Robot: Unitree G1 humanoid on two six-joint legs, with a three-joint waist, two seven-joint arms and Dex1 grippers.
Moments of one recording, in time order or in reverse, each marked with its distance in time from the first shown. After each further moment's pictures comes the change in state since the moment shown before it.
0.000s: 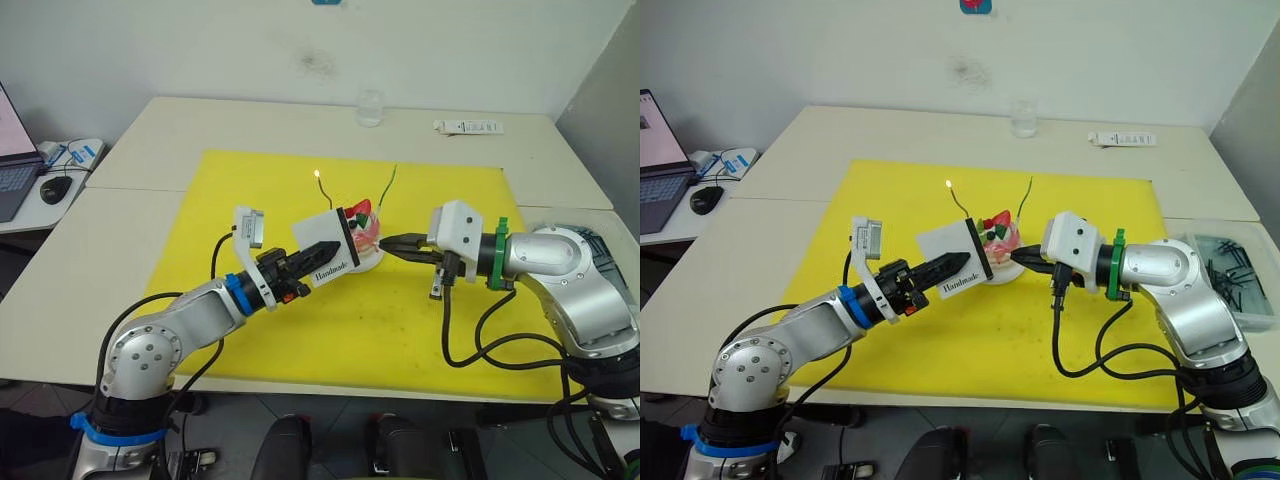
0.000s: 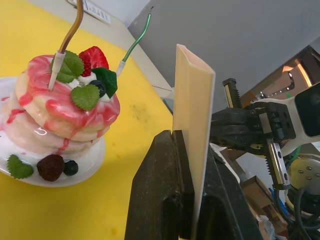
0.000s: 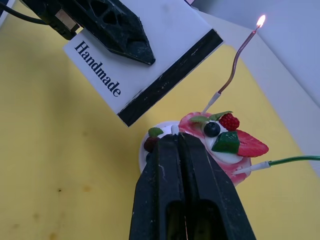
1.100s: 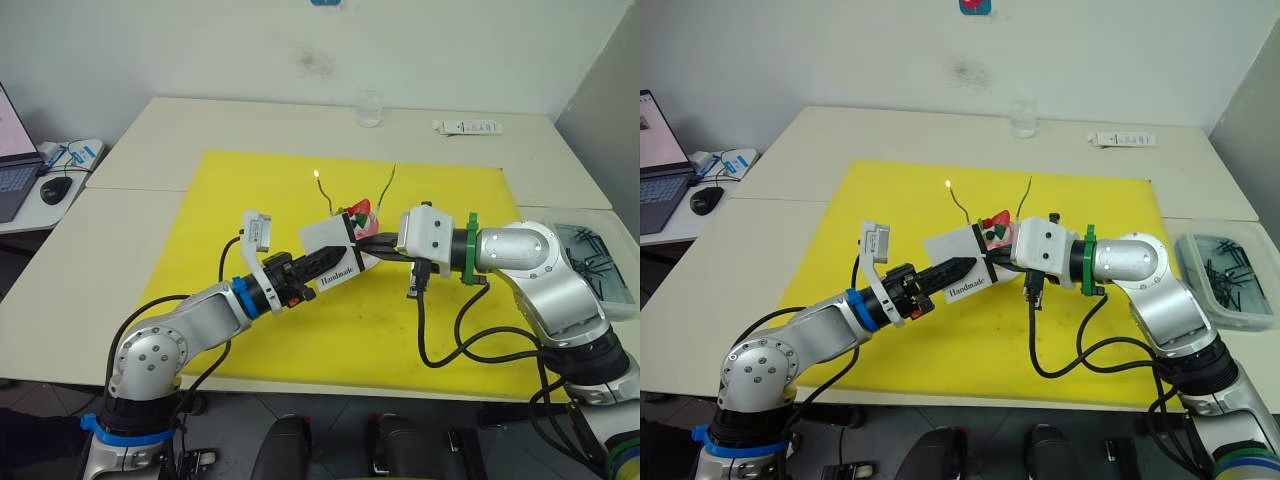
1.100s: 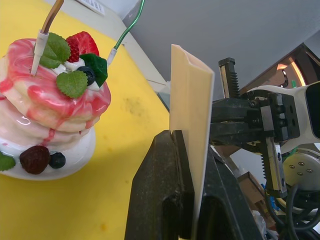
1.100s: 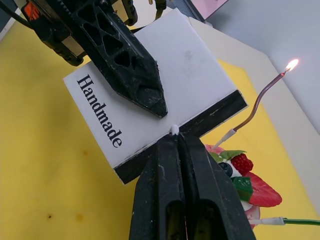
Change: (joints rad) left arm 0.000 -0.036 0.008 0.000 0.003 0.039 -0.002; right arm -0.088 0.068 0.092 0.040 -0.089 -0.066 0.018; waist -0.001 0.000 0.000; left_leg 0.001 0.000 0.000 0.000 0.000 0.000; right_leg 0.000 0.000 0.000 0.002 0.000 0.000
